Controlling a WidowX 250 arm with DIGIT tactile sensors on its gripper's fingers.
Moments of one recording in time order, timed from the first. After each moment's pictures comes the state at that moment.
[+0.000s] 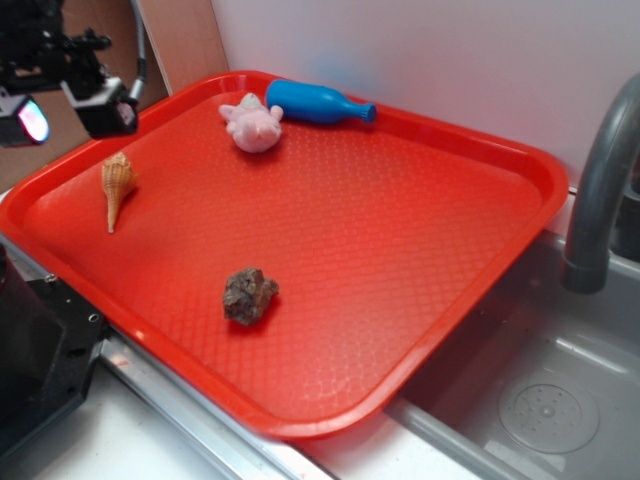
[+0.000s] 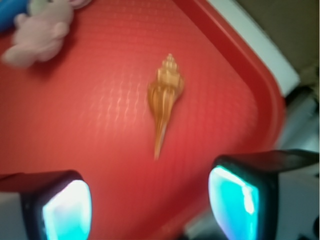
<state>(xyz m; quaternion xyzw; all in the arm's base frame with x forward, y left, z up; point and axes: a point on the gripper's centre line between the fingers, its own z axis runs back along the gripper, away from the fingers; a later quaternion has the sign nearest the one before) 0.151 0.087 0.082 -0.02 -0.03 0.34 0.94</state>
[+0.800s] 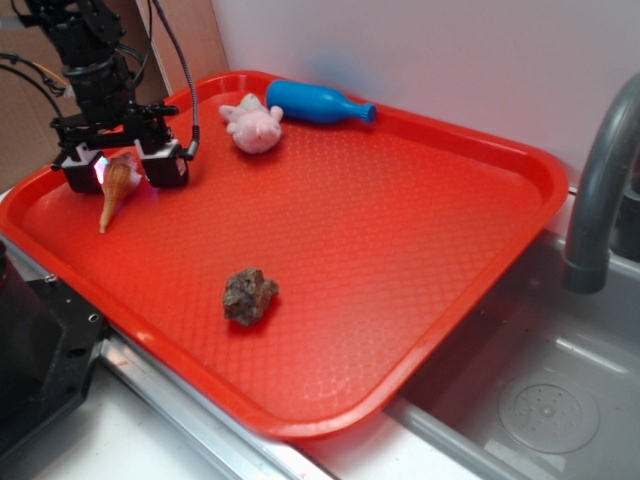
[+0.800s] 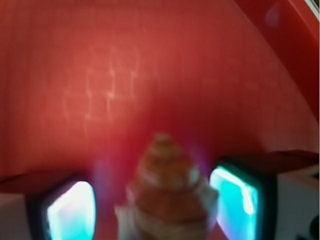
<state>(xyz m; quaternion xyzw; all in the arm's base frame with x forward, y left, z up) 0.192 0.124 0.013 -0.01 0.01 0.36 0.93</state>
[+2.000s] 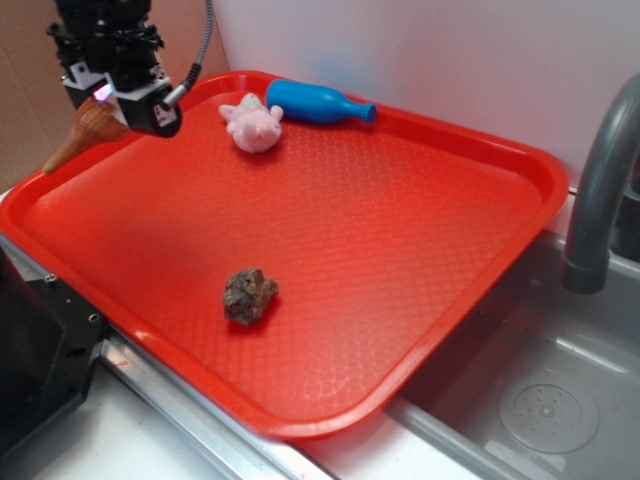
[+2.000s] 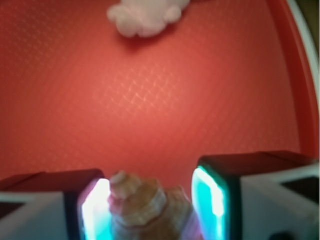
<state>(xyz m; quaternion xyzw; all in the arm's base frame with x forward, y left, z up) 0.183 0.022 0.112 -0.02 -0.02 0.09 1.00</state>
